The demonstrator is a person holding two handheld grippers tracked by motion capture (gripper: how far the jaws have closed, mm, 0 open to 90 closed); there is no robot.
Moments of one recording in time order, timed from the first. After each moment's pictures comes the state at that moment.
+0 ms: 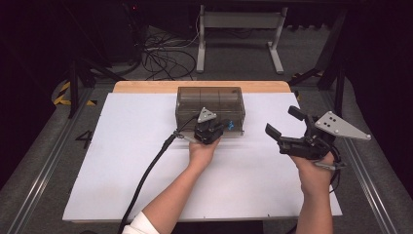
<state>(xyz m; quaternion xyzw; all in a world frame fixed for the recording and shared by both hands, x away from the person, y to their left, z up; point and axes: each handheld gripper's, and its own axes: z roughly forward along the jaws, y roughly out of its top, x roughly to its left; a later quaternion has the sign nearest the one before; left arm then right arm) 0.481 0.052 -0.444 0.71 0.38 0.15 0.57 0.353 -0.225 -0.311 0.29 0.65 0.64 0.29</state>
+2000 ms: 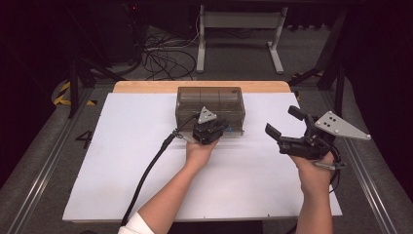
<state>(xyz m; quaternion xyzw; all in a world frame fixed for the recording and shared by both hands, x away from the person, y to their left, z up) 0.477 0.057 -0.437 0.73 0.35 0.18 0.55 0.353 -0.225 -0.311 0.29 0.65 0.64 0.29</state>
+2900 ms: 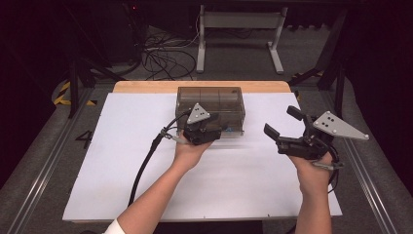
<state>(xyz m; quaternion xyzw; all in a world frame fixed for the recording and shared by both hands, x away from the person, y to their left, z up) 0.440 0.080 -0.391 0.74 0.29 0.20 0.57 0.353 -0.221 -0.311 0.29 0.66 0.63 0.29</state>
